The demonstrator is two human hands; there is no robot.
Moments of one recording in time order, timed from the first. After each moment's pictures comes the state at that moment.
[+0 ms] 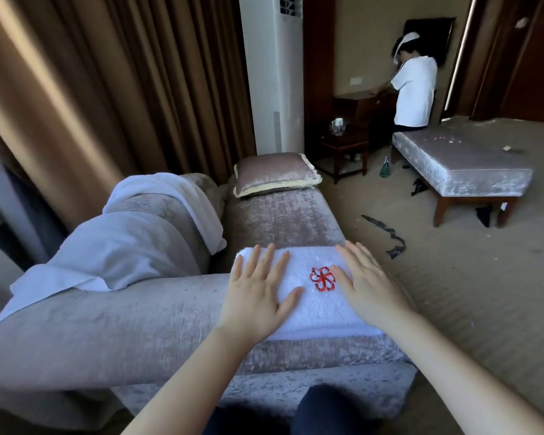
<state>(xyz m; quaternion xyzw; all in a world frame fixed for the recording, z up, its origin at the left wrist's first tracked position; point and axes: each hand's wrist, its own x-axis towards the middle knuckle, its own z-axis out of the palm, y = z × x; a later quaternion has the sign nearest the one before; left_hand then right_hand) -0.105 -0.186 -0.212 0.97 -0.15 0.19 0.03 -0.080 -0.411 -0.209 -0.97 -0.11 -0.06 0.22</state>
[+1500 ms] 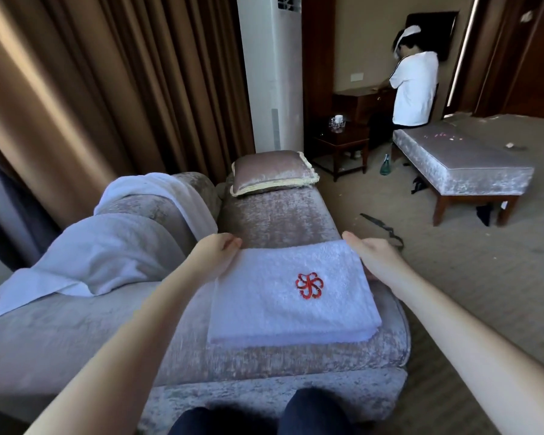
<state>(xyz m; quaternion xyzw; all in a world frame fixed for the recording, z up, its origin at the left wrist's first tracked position) -0.051 -0.158 -0.141 0.97 -0.01 0.05 0.25 -0.034 -0.451 -0.179 -0.83 0.03 0.01 0.55</state>
